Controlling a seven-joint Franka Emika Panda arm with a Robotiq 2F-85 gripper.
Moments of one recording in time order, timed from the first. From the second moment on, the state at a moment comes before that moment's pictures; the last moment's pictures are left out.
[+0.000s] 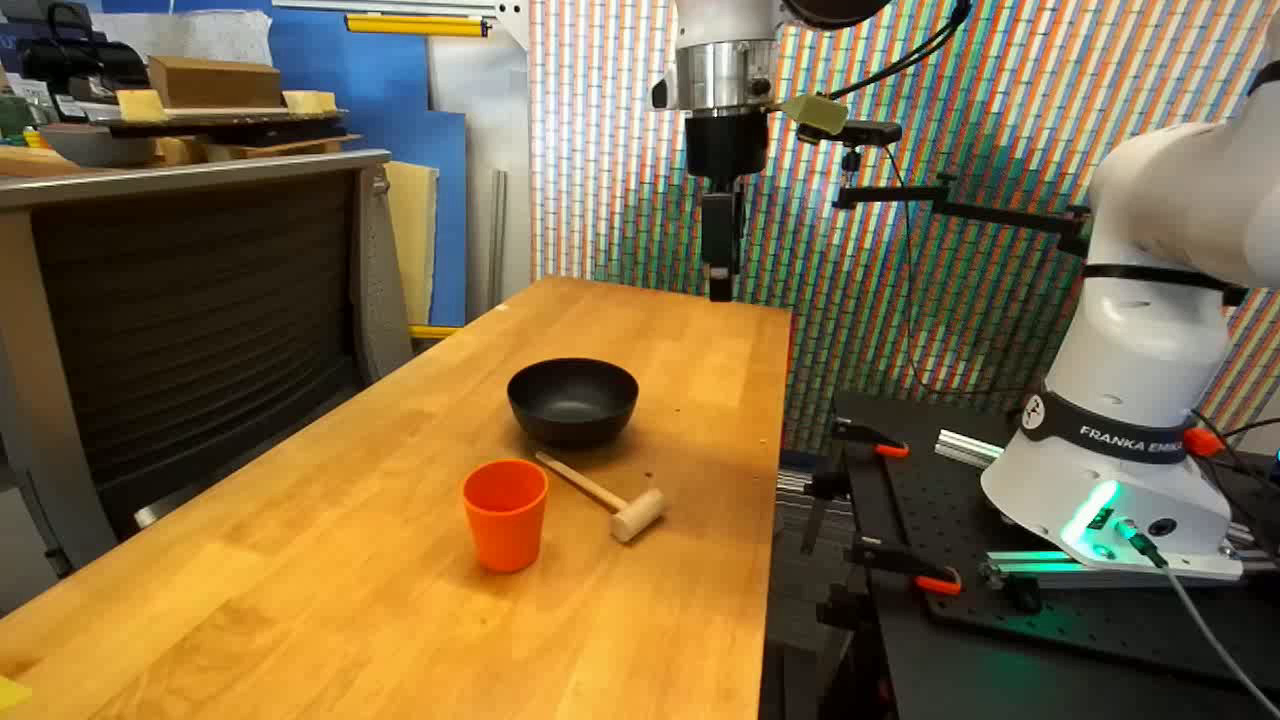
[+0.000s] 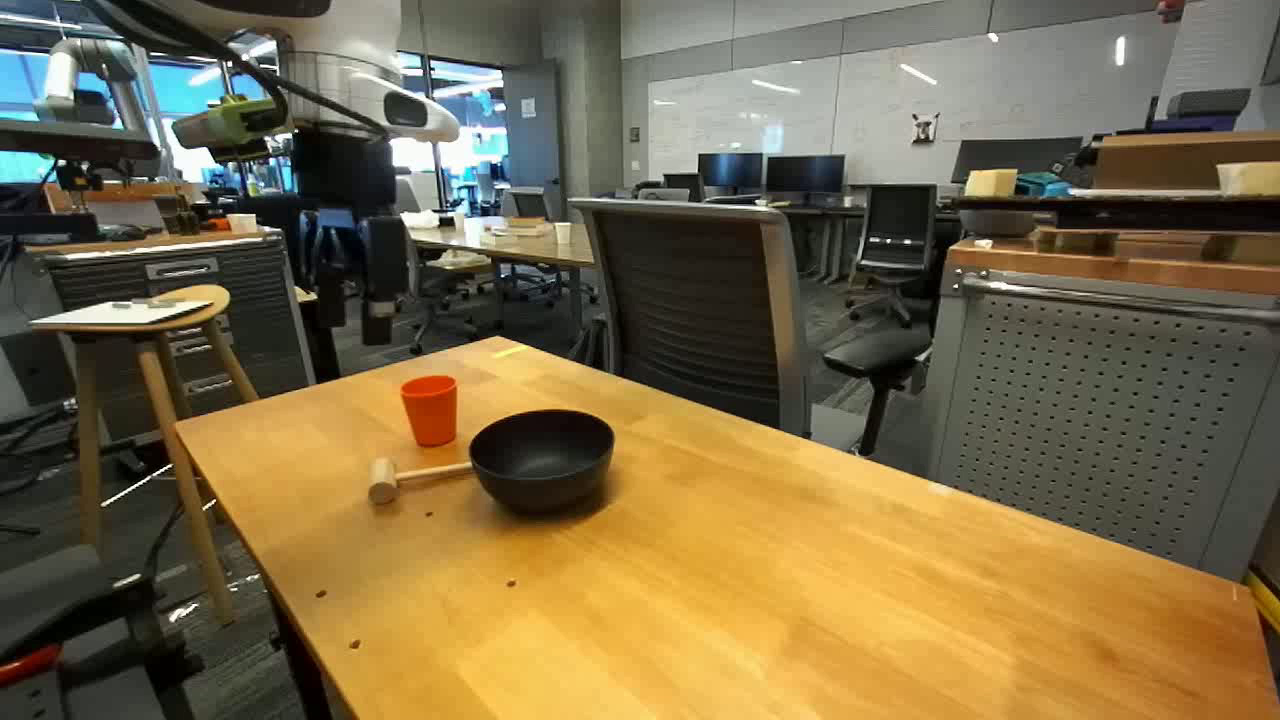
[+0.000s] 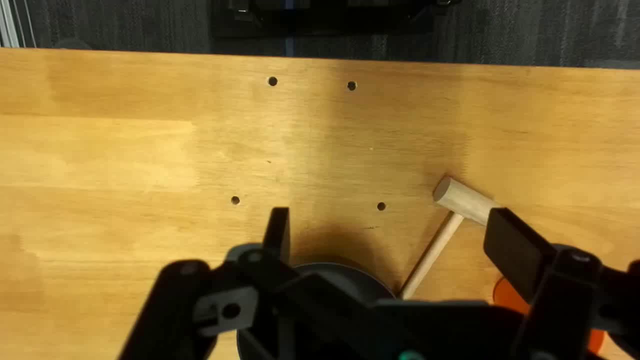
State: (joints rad) arm 0.02 -0.29 0.05 -2.52 -0.01 2.11 0.06
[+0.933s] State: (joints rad) arm 0.02 -0.17 0.08 -2.47 -0.01 2.21 0.12
